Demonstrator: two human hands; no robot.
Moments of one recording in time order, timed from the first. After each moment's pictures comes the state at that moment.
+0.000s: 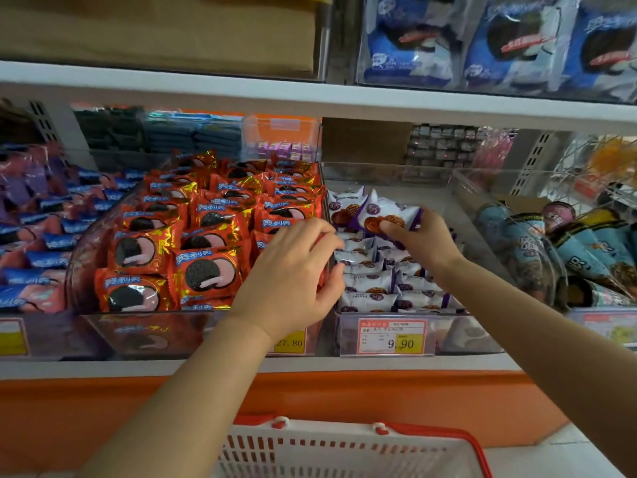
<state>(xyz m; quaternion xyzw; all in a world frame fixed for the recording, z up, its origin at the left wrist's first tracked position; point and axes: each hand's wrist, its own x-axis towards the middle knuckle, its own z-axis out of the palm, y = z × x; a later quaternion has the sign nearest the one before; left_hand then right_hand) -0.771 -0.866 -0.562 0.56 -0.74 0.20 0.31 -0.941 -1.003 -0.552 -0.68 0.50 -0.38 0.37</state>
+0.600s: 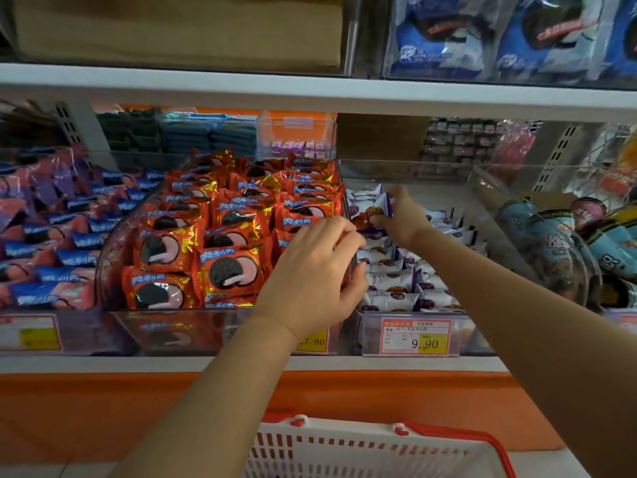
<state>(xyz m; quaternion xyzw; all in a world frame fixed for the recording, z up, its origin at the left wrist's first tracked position) -0.773 -0.865 -0.559 0.58 -0.74 0.18 0.30 -0.884 -1.032 -0.551 -0.76 0.54 -0.26 0.25</state>
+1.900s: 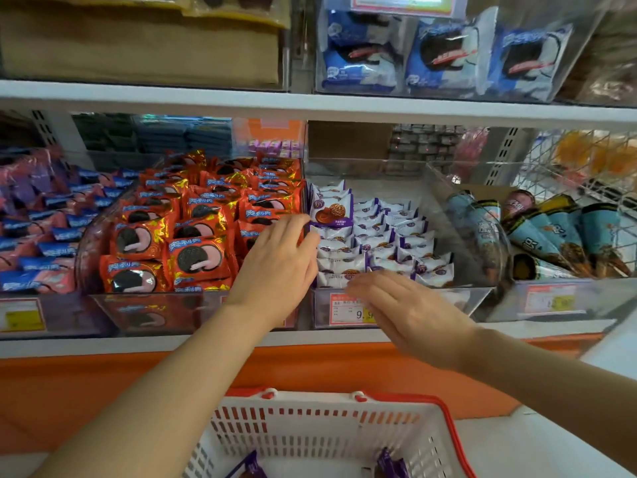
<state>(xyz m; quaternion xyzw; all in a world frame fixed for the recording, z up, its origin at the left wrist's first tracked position) -0.791 -0.853 -0.562 0.62 -0.71 0.24 0.22 -1.004 -0.901 -0.575 -0.97 0.15 -0.20 -0.07</state>
